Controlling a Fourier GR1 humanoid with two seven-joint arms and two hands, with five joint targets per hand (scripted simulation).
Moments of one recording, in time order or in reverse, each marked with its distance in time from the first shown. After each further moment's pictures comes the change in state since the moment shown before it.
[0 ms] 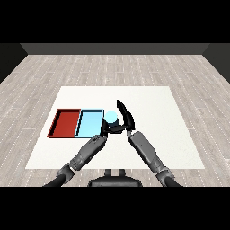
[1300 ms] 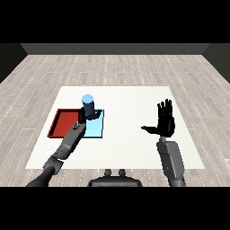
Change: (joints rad) left arm -0.133 0.214 0.289 0.269 -0.087 -0.077 0.112; right arm 0.314 -0.165 -0.370 -0.387 -0.254 0.199 -0.023
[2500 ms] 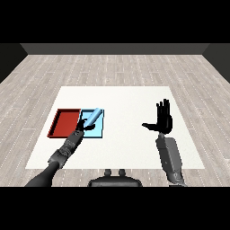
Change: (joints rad) left arm -0.115 -0.054 0.028 0.627 -0.113 -0.085 0.132; right arm -0.067 0.007 -0.058 0.185 -0.011 0.071 -0.056
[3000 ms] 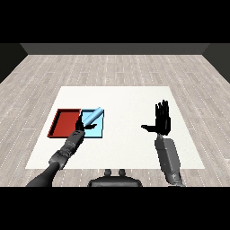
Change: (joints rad) left arm 0.014 -0.010 0.054 -0.048 0.022 0.201 -0.130; right arm 0.016 0.026 0.004 -0.003 -0.007 0.033 -0.035
